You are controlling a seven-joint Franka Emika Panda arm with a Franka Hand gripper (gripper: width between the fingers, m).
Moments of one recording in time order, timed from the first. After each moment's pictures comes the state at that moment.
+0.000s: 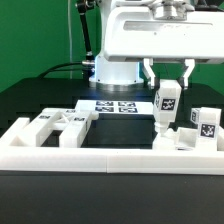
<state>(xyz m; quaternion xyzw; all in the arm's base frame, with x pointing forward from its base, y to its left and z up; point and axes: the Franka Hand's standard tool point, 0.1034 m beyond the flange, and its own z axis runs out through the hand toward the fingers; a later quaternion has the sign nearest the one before) 0.617 0.036 0.119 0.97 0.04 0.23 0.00</state>
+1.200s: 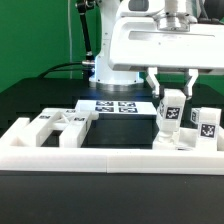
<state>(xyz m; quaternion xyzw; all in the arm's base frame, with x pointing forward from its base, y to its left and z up) 0.614 0.047 0.101 0.97 0.05 0.25 0.01</state>
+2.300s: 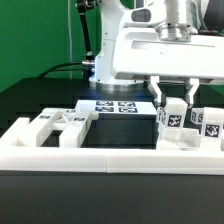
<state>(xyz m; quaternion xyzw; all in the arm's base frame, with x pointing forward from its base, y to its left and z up) 0.609 0.051 0.087 0.95 0.06 0.29 0.02</state>
